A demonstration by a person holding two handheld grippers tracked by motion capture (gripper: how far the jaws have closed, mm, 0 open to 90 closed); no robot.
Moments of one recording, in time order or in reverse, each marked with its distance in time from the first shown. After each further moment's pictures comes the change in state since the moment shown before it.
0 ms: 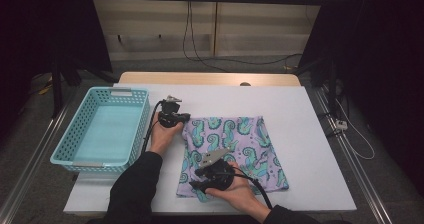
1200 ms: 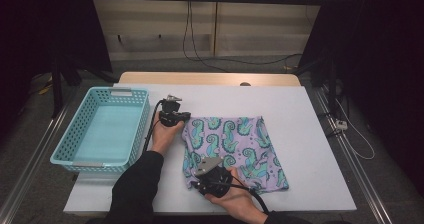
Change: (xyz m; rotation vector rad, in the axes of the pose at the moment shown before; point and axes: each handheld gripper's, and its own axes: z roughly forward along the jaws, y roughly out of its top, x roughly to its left) left arm 0.000 0.003 0.003 -0.024 0.008 -0.024; right arm 0.019 0.000 0.000 0.062 -0.146 -0.055
